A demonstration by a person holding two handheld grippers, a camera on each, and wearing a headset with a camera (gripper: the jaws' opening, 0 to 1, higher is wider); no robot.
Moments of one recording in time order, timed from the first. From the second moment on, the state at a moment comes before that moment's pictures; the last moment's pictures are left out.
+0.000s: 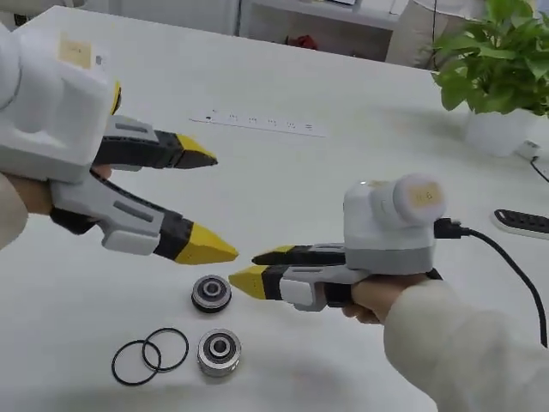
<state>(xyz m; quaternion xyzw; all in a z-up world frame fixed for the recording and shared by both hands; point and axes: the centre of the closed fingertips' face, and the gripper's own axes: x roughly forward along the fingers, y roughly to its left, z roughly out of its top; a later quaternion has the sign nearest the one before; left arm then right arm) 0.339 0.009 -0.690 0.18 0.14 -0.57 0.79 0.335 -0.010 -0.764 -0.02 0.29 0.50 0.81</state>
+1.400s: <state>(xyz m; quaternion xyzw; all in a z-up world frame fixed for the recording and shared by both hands) 0.324 -0.002 -0.782 0.17 0.22 -0.57 0.77 0.324 -0.004 -0.804 -0.09 0.29 0.52 0.79</state>
